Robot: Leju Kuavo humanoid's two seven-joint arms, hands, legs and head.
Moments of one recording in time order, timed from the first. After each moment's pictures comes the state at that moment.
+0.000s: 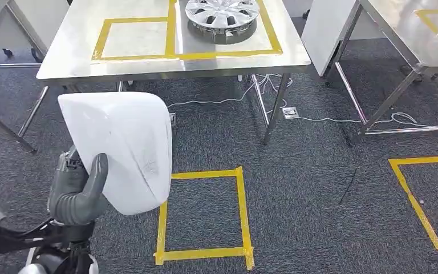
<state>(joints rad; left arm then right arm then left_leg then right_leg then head) -0.08 0.27 -0.58 -2.14 0.29 0.44 -0.13 -0.16 0.12 -1.05 -0.10 1.57 -0.15 0.01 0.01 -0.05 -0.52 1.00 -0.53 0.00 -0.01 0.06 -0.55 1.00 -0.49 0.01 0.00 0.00</state>
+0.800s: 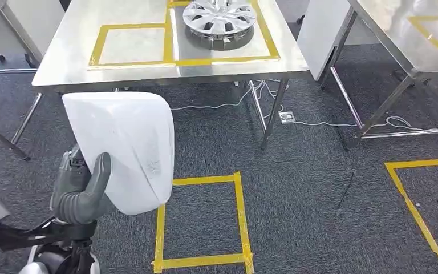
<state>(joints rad) -0.08 0.27 -0.58 -2.14 0.29 0.44 -0.12 -0.16 0.13 -1.05 -0.10 1.57 -0.15 0.00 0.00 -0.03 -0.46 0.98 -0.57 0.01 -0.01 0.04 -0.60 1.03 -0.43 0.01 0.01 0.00</state>
